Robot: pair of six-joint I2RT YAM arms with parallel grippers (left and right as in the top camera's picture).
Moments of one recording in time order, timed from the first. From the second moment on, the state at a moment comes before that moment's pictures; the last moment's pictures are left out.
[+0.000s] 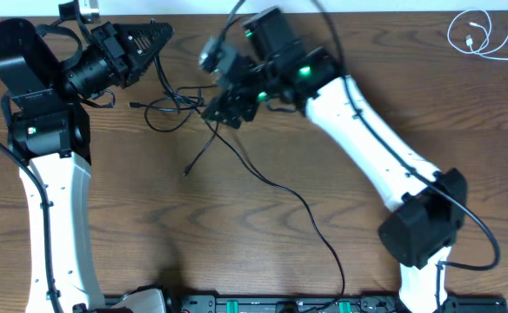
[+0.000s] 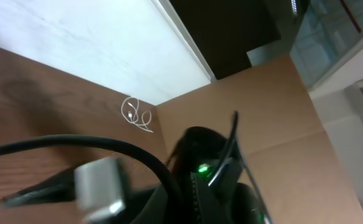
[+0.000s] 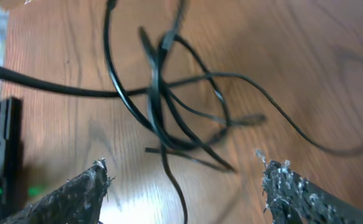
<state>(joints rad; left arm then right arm) 0.23 1.39 1.39 -0.14 1.16 -1.00 0.64 2.05 2.00 -0.78 -0.59 -0.33</state>
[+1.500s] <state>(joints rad) 0.27 1.47 1.39 -0.78 -0.07 -0.54 0.26 1.82 2.00 -1.31 -0.82 -0.47</state>
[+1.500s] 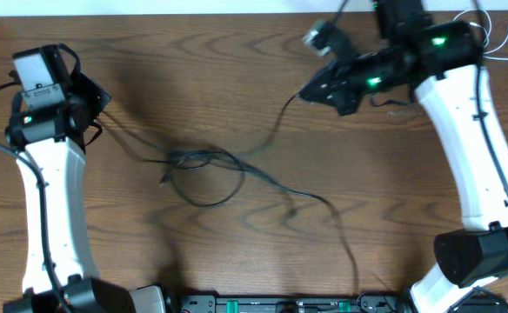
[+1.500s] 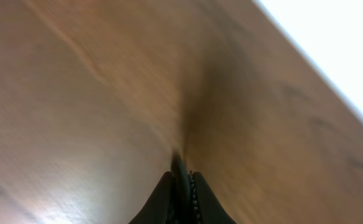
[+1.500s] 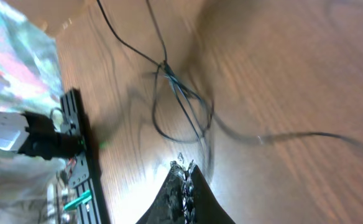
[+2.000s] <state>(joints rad) 0.24 1.56 1.39 -0.74 0.13 -0.28 0.19 1.81 2.00 -1.20 -0.68 -0.26</state>
